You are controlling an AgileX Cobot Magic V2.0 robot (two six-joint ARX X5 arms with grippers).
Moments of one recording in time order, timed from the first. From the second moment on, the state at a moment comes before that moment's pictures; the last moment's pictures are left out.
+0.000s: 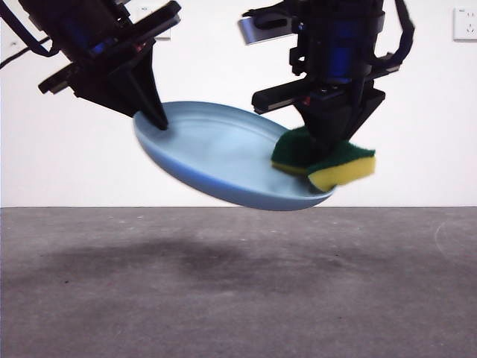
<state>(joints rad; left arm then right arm) -0.53 1.34 1.01 -0.40 0.13 -0.23 0.78 1.57 1.19 -0.69 0.50 0.07</state>
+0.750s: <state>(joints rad) -0.56 1.34 0.99 -0.26 0.15 -0.23 0.73 1.56 1.21 -0.56 -0.15 0.04</state>
